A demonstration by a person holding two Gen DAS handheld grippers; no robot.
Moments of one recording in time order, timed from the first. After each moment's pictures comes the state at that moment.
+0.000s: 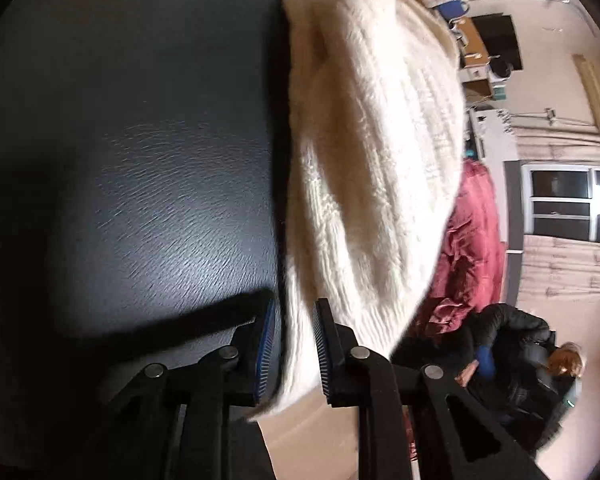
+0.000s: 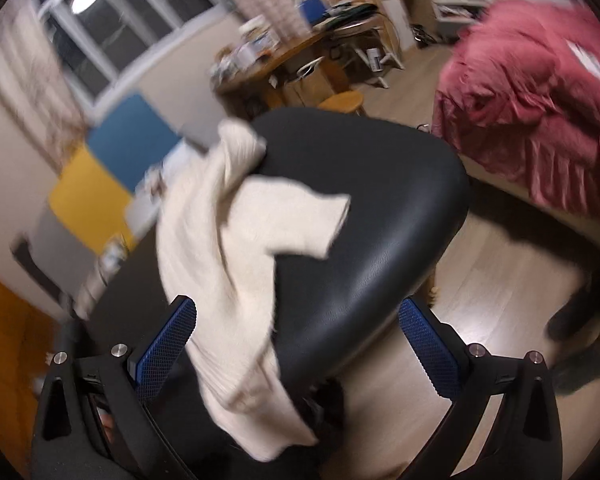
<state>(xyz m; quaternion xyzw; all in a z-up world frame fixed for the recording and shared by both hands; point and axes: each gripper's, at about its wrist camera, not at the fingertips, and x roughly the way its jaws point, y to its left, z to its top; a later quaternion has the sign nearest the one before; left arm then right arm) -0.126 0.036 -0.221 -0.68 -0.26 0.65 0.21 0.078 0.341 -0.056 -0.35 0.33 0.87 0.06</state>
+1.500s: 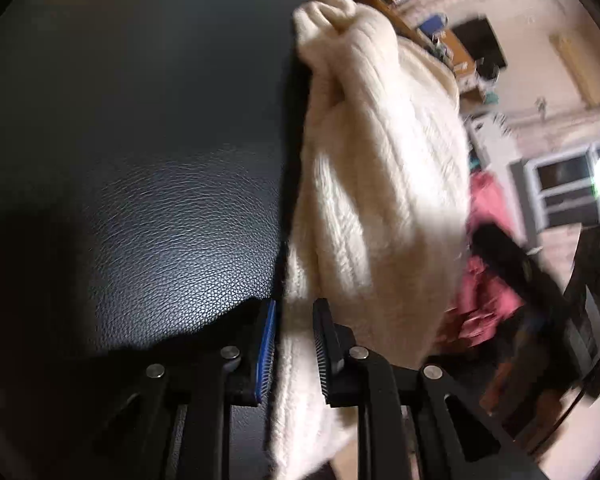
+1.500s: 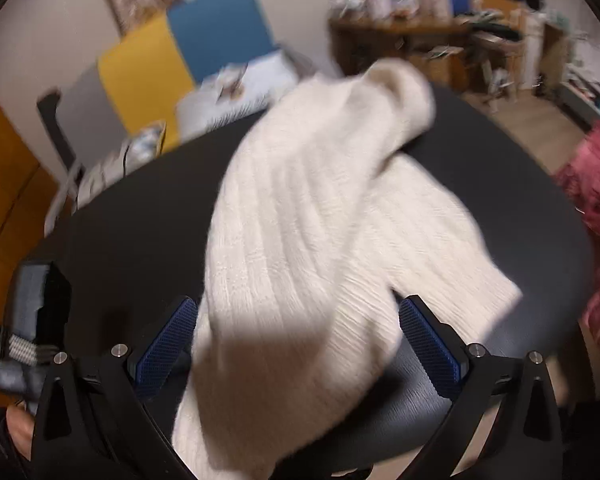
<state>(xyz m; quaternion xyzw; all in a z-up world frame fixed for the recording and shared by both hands) -0.178 -0.054 -0.194 -0.60 -0.20 0.75 0.22 -0.084 0.206 -0.103 -0.48 0.10 0.87 -0.06</state>
